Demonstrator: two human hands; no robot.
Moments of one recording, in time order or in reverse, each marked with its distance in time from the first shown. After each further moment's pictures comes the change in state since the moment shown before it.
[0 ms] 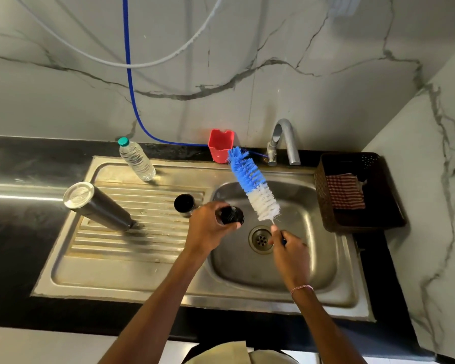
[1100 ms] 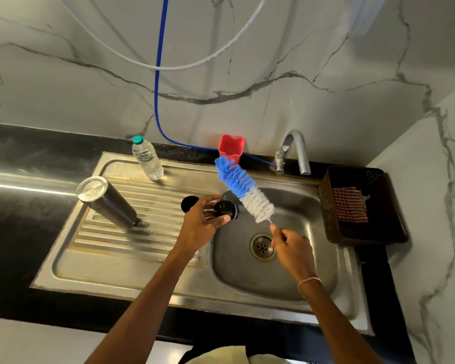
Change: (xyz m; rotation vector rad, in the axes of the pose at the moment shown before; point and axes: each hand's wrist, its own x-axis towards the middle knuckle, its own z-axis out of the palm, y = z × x) left_hand 0.002 -0.024 -0.028 -0.454 0.001 -0.103; right_hand 0.020 -0.020 -0.006 -0.139 -0.147 -0.139
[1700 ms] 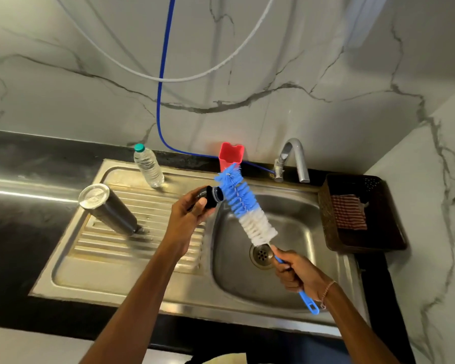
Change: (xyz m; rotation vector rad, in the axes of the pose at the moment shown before) left_hand 0.015 0.010 -0.024 -0.553 -0.025 0.039; right_hand -0.003 0.017 -0.029 0.616 -0.842 0.335
